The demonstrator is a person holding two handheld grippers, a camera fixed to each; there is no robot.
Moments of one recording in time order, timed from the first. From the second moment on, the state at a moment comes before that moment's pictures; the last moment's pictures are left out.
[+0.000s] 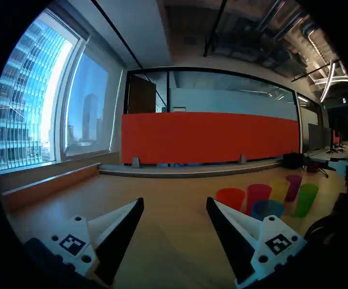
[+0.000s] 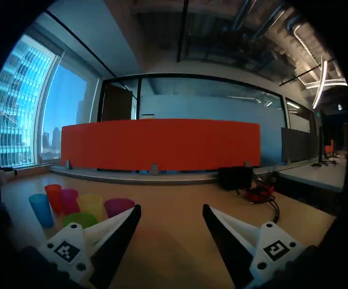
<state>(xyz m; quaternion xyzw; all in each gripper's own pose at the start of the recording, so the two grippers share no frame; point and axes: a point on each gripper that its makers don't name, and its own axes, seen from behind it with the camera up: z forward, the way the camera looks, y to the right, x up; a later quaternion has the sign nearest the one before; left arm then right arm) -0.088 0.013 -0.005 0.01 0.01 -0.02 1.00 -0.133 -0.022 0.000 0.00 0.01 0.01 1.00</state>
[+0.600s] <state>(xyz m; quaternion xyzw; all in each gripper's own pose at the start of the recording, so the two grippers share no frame) -0.088 0.013 -0.003 0.01 0.01 -0.02 1.00 -0.135 -0.022 0.000 0.00 0.01 0.01 1.00</state>
